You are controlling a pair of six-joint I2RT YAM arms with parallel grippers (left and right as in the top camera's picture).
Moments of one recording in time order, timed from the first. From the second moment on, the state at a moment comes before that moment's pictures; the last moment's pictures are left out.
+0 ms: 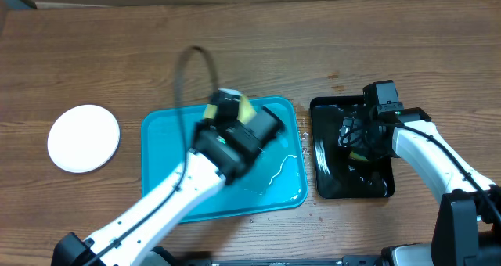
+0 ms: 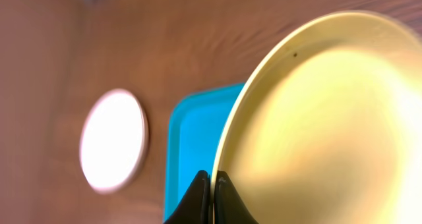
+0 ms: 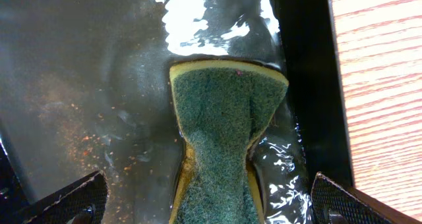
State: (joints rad) left arm -0.74 1.45 1.18 -1.05 -0.85 -0.59; right arm 0.13 1.59 0.93 -0.70 0.06 0.35
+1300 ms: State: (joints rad) left arm 0.79 1.60 1.18 -0.73 -0.05 -0.64; right arm 0.13 1.59 0.93 -0.70 0.06 0.35
